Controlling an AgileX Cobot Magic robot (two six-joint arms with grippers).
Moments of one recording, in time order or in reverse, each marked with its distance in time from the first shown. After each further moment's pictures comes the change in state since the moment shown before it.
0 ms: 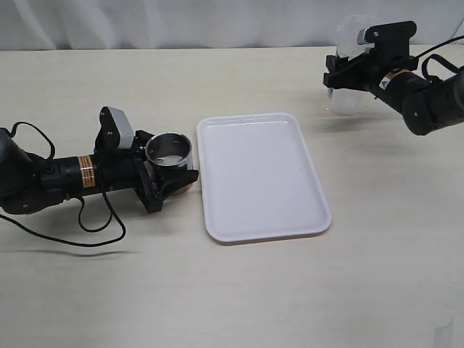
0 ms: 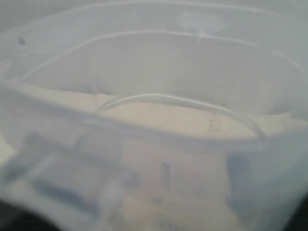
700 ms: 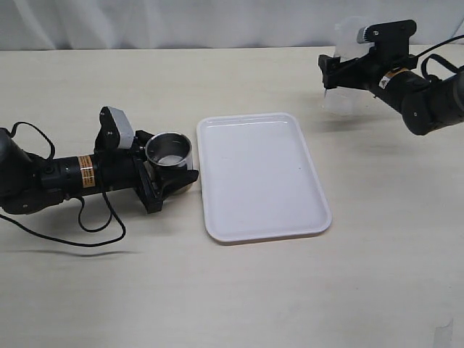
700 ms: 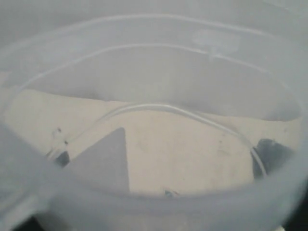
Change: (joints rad) left arm 0.000 0.000 0.000 0.000 0.000 0.000; right arm 0.000 0.000 0.000 0.000 -0.013 0.000
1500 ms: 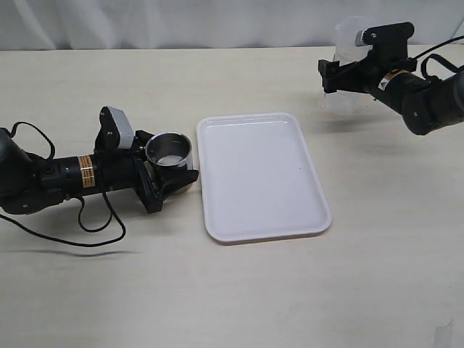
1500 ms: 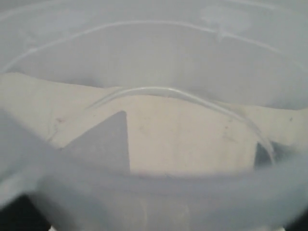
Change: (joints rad) left arm 0.000 0.000 0.000 0.000 0.000 0.000; right arm 0.000 0.000 0.000 -0.012 0.042 0.000
